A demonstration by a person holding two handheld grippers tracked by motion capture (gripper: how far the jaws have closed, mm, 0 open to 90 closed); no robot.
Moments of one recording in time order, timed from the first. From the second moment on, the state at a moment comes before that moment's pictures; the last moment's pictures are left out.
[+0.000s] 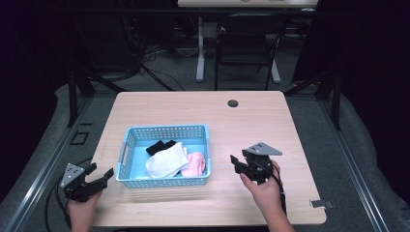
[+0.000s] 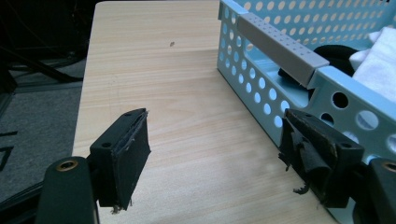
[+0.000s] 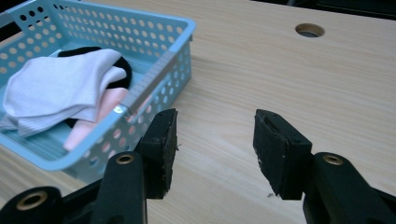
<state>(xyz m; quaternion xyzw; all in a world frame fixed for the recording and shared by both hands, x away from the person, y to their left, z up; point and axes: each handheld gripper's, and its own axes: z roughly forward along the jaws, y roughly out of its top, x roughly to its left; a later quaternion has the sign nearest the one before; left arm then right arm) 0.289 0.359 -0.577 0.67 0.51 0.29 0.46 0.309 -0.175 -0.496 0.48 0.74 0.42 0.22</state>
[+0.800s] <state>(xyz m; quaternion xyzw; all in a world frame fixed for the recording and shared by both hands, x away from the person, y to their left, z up) 0.287 0.368 -0.575 0.66 0.51 0.32 0.45 0.346 -0.107 -0.470 0.43 0.78 0.42 0.18</state>
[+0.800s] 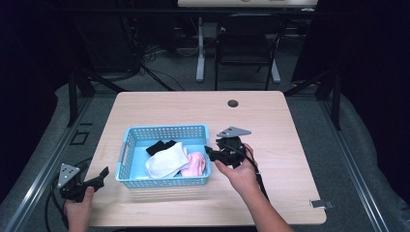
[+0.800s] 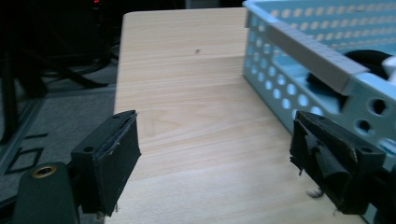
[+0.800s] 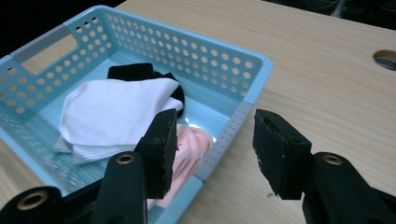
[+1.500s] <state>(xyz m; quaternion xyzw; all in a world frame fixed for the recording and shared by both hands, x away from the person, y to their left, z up) 0.286 0.363 -0.573 0.67 0.50 0.30 0.47 0.385 -0.039 -0.481 0.44 0.82 0.35 0.09</state>
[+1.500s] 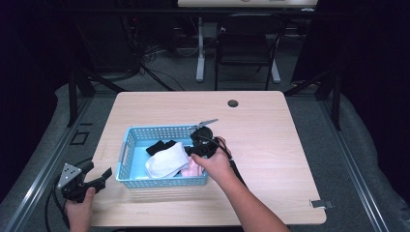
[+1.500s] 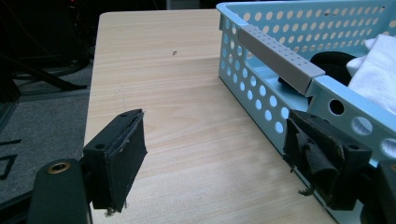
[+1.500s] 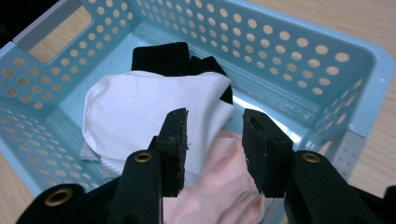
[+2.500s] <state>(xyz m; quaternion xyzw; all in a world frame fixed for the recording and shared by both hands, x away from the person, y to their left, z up) 0.287 0.362 -0.573 0.67 0.49 0.30 0.47 0.419 0.001 -0.510 0.46 0.84 0.26 -0.01</state>
